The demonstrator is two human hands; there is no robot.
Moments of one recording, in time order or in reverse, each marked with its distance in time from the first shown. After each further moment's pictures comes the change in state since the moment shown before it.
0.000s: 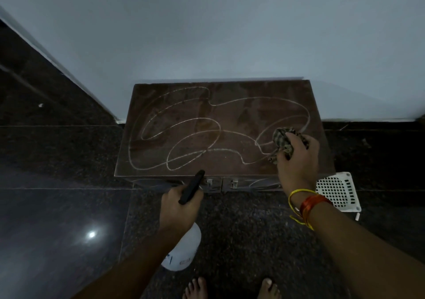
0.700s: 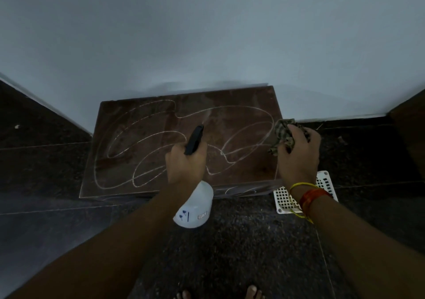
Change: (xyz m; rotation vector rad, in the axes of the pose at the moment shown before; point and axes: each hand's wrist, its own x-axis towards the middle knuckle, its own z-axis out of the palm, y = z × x) left_hand 0.033 0.131 0.087 -0.049 0.150 0.111; right_hand 0.053 0.048 -0.059 0.069 0.102 0.006
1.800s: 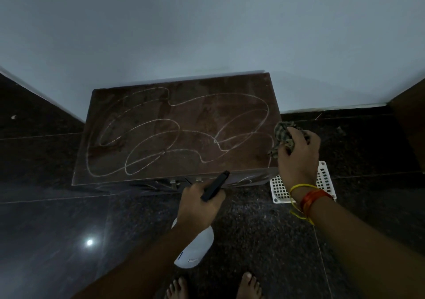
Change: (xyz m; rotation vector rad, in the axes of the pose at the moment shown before) left_hand -0.065 -0.083 0.029 0.143 -0.376 0.020; right_hand -0.014 0.037 -0.007 -0.039 -0.053 0.043
